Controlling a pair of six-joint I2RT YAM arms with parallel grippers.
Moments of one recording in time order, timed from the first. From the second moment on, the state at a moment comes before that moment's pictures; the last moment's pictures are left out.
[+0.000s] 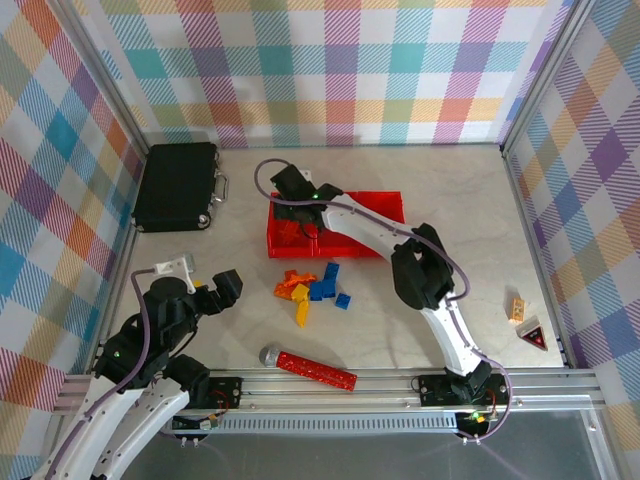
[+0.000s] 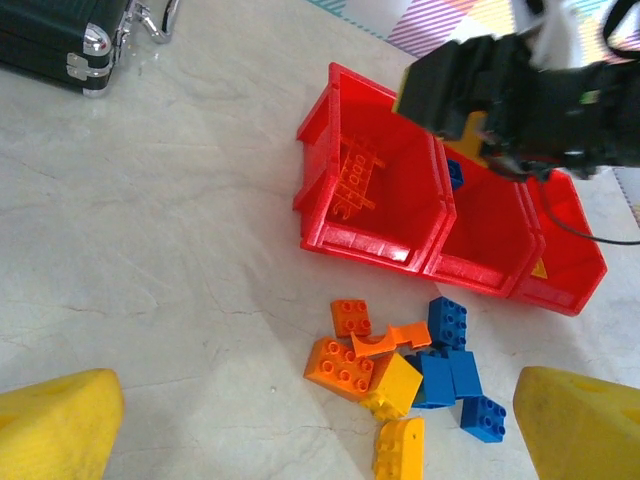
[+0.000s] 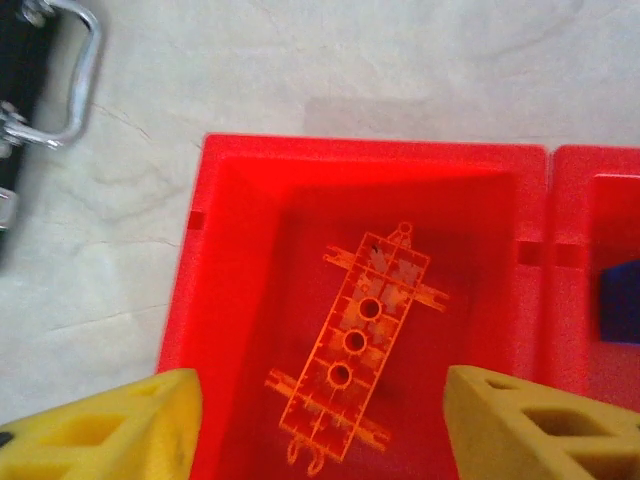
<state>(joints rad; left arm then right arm) -0.50 0.38 0.66 -0.80 -0.19 -0.66 0.82 2.20 1.98 -0.63 0.24 0.62</state>
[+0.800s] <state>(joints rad) -0.50 0.54 0.64 -0.68 -0.13 -0.66 0.81 1.37 1.13 -0.74 0.30 0.82</state>
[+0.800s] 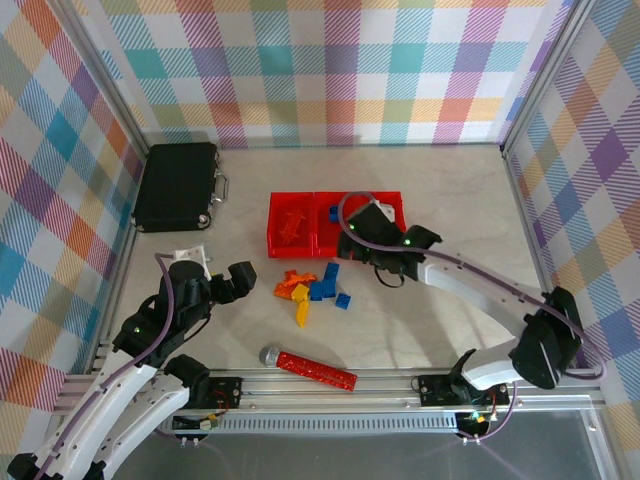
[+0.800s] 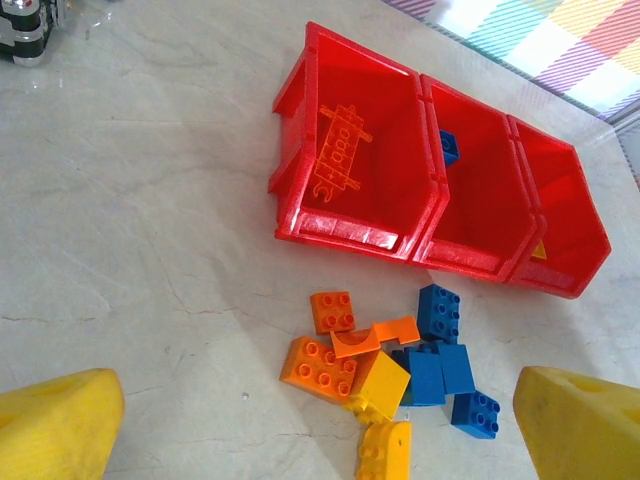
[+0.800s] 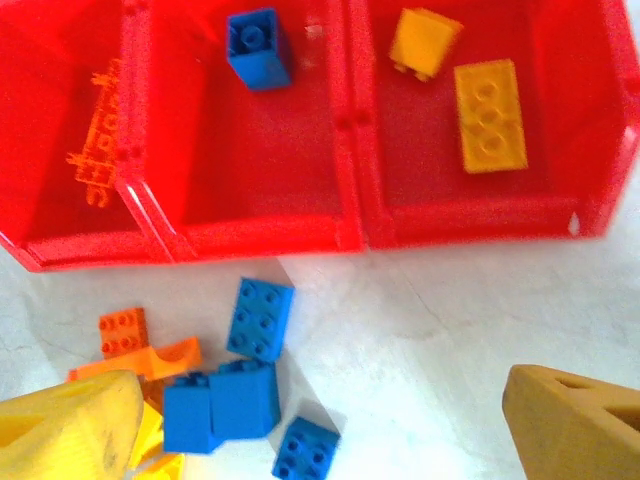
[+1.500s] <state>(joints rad) -0.50 0.55 0.63 -0.66 -0.12 -0.66 0.92 1.61 1.04 -0.71 0.06 1.01</state>
